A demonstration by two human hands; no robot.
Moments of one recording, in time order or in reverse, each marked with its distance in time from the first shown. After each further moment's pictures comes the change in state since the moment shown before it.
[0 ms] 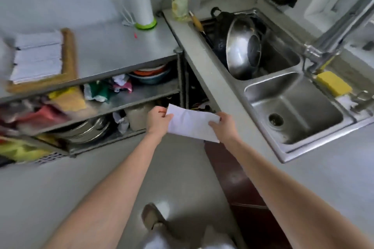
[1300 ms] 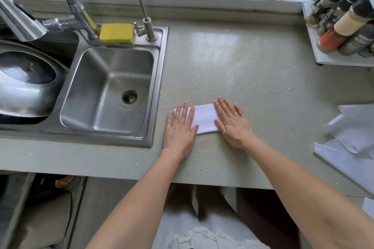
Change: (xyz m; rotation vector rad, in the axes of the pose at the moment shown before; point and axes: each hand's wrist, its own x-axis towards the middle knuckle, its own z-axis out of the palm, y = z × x) left_hand -0.182 0.015 0.354 1.294 -0.973 1.352; right_hand -0.164 0.320 -0.156 -0.489 0.257 0.530
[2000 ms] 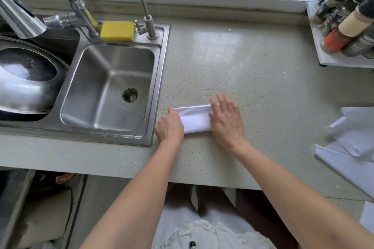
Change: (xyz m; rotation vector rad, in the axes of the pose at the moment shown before) left_hand 0.010 0.000 -0.036 -0.171 0.082 -0.499; right_hand 0.004 -0.041 -0.011 0.018 0.377 0.067
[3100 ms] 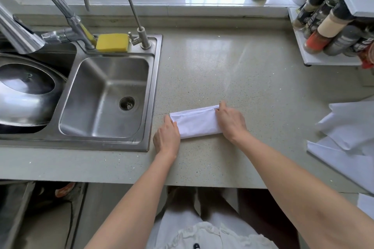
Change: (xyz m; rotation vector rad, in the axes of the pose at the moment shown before) left_hand -0.017 -0.010 0.010 -0.204 0.069 0.102; right_hand 0.013 0.018 -0.030 0.132 -0.218 0.302
